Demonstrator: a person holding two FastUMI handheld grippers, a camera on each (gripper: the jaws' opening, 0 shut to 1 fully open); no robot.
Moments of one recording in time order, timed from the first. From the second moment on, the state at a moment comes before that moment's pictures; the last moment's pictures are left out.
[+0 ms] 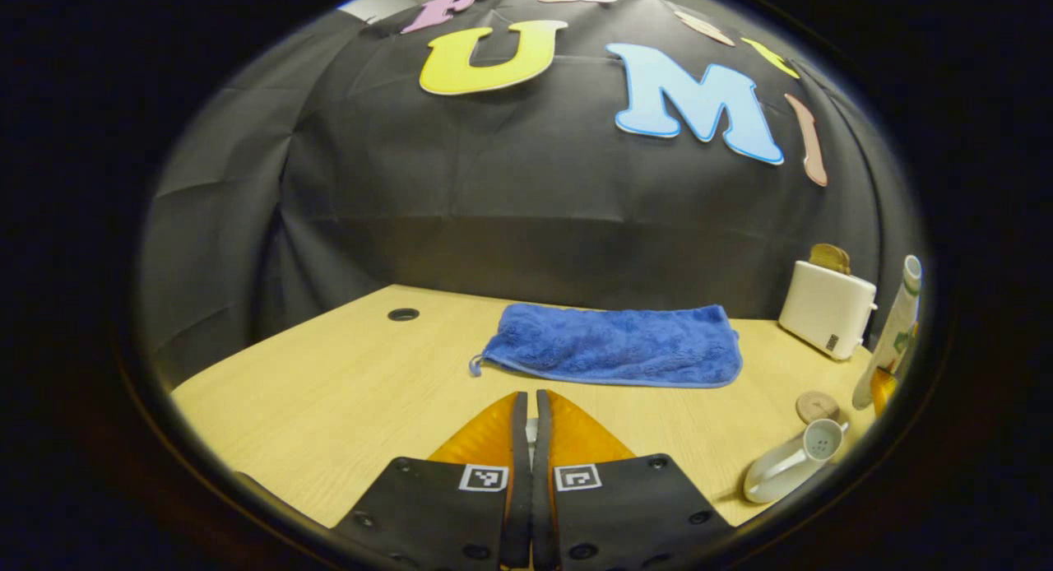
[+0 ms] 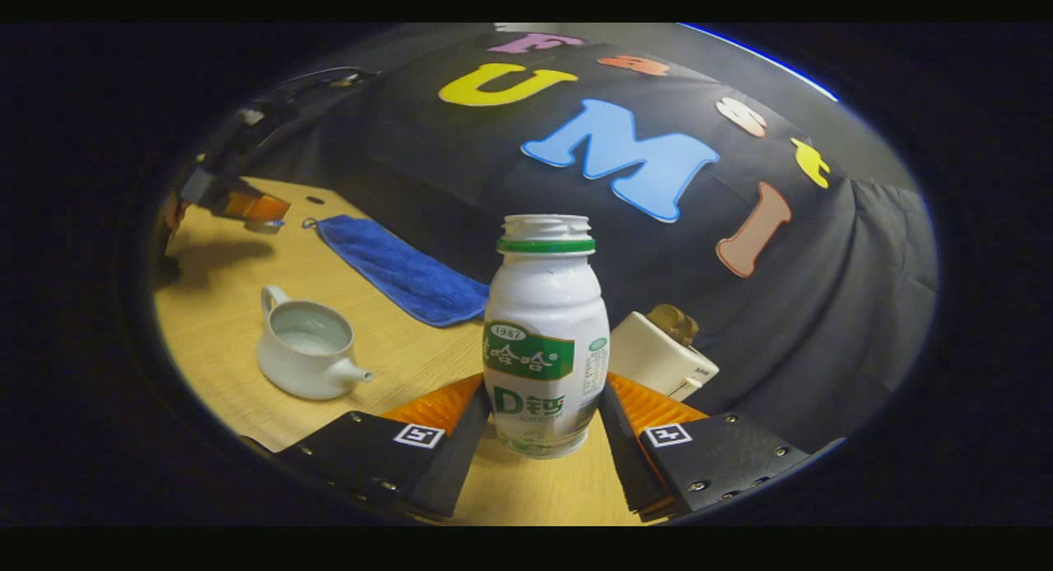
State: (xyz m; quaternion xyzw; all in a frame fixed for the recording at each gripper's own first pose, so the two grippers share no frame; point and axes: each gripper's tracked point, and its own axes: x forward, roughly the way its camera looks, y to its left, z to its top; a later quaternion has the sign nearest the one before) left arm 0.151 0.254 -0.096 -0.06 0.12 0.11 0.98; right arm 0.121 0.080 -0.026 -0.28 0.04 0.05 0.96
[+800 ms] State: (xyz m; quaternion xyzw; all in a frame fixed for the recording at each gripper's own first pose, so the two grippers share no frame) left arm 0.148 0.111 -0.060 -0.05 0.08 -0.08 0.99; right arm 0.119 0.044 -0.028 -0.12 0.05 0.05 0.99
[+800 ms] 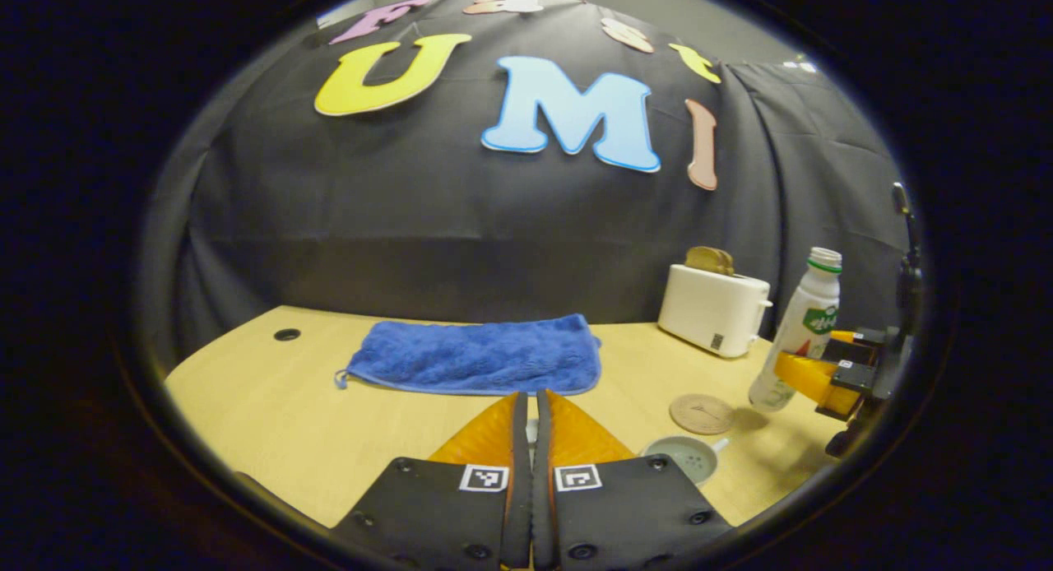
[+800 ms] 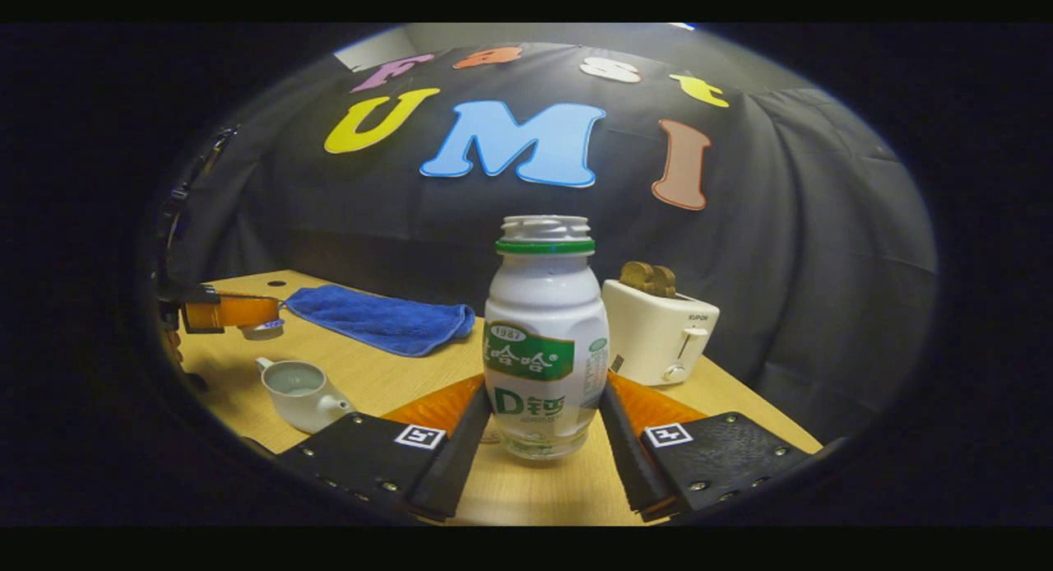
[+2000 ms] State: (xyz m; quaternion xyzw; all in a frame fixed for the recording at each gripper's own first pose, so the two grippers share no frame) left arm 0.124 0.017 -0.062 0.03 0.06 -0.21 0.97; right arm 0.120 0.040 -0.033 -0.13 0.05 0.04 0.99
